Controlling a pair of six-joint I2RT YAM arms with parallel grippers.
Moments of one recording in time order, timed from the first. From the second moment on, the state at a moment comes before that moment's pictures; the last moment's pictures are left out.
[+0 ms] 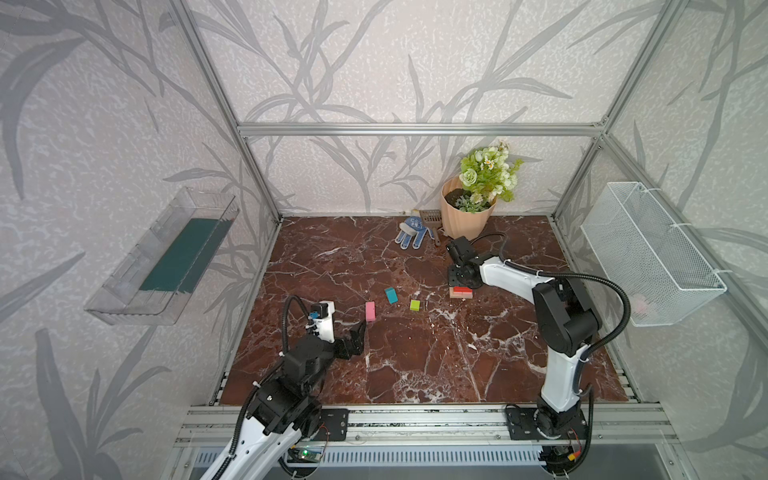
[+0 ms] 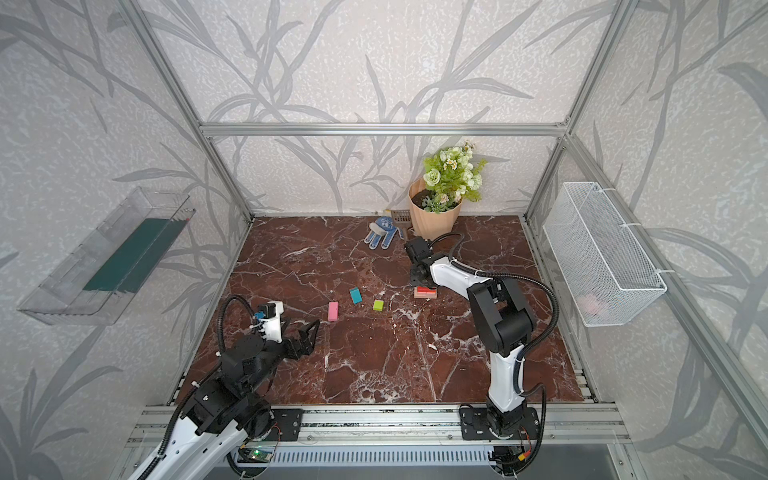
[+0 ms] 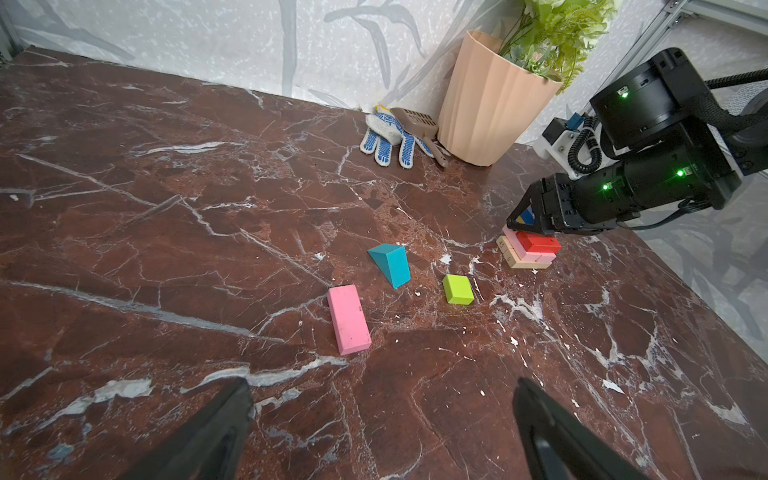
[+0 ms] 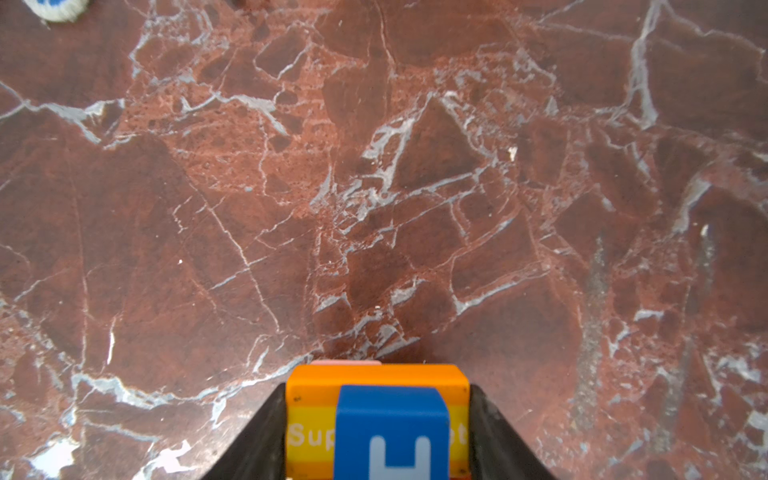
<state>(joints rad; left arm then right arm) -0.56 0.22 0.28 -0.41 -0.17 -0.40 0.48 1.95 1.33 -0.51 0.25 0.46</state>
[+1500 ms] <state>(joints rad) -0.56 0.22 0.28 -0.41 -0.17 -0.40 0.51 1.69 1.23 -0.52 0.26 0.42</state>
